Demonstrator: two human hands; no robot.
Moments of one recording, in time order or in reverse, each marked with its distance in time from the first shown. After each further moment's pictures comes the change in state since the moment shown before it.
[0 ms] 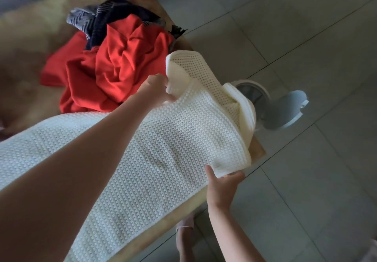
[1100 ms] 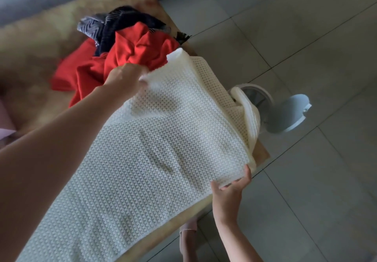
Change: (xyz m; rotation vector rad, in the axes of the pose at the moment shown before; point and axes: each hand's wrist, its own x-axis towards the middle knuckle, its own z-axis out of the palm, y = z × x) left_hand -0.004 -0.051 -0.061 0.272 0.172 0.183; right_hand -0.004 0.027 -0.004 -0.013 -0.057 -0.260
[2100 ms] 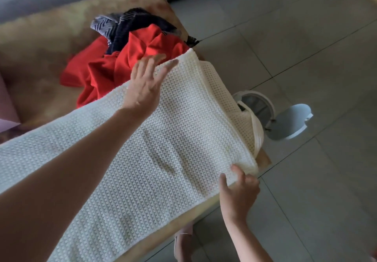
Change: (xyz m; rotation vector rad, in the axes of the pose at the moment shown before) left_hand -0.028 0.014 0.036 0.086 0.536 0.217; right_hand 0.018 -0.011 -0.011 -0.526 0.123 -0.258
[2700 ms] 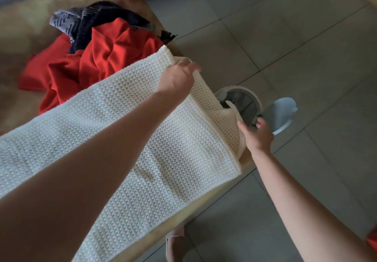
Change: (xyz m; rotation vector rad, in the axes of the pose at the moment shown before) left_hand 0.077 0.112 0.037 -0.299 -0.314 -0.107; right_hand 0.190 0.011 -0.019 0.241 -0.179 0.255
